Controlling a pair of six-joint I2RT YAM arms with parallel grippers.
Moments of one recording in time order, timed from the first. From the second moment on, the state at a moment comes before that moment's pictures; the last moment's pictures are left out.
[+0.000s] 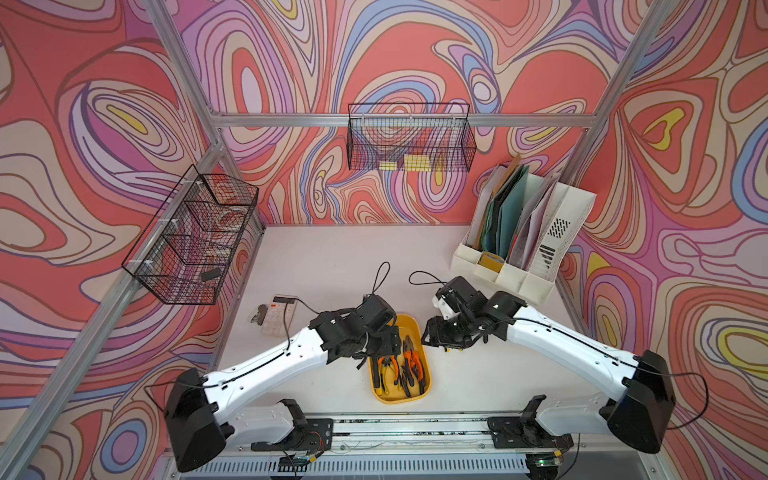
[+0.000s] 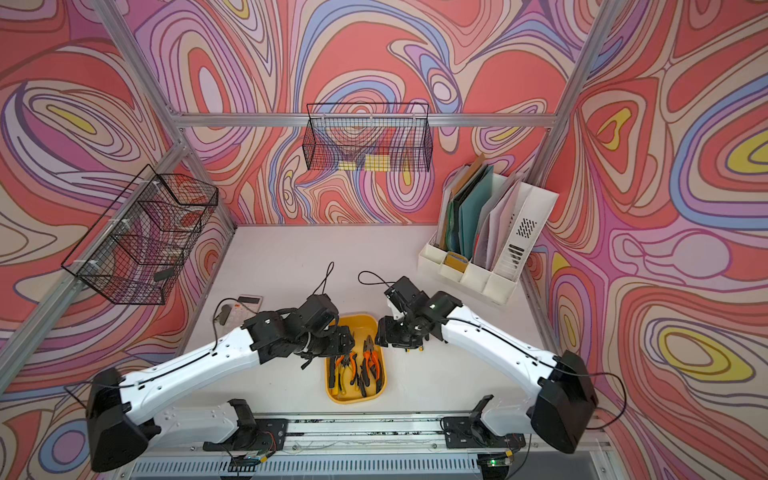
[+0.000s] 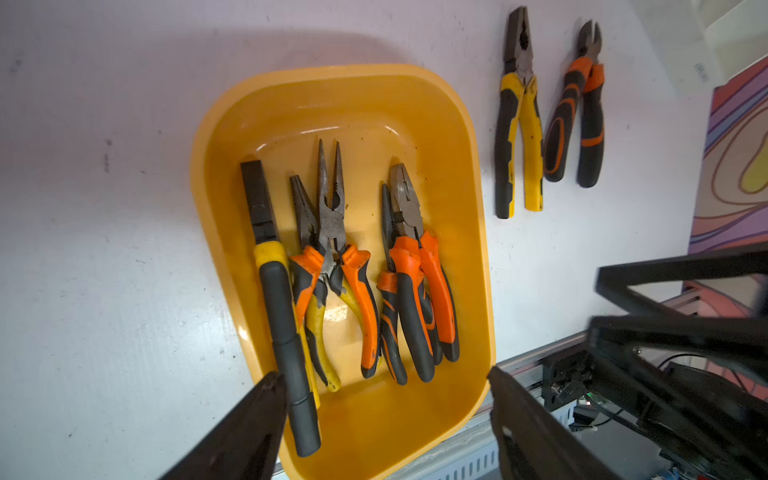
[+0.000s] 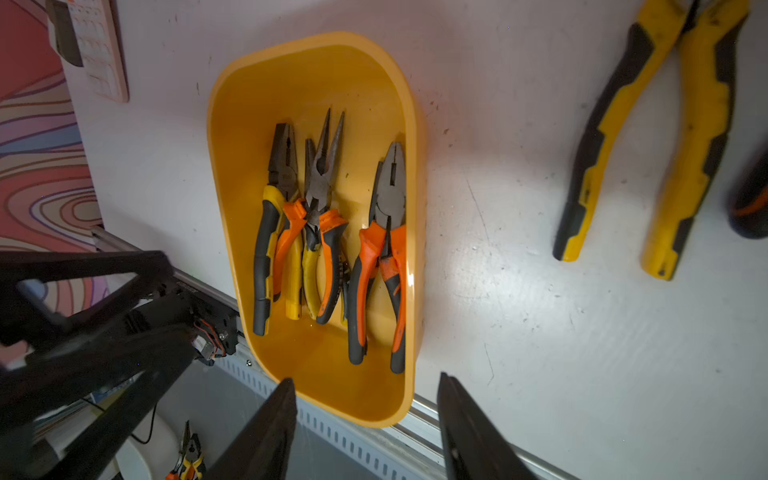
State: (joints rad) left arm -0.90 1.14 0.95 -0.82 -0.02 -0.95; right arm 0.80 1.38 1.09 -0.85 -0.27 0.74
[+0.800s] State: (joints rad) left arm -0.88 0.78 0.78 -0.85 -0.12 -1.00; right arm 1.00 1.74 1.19 -0.83 -0.20 0.84
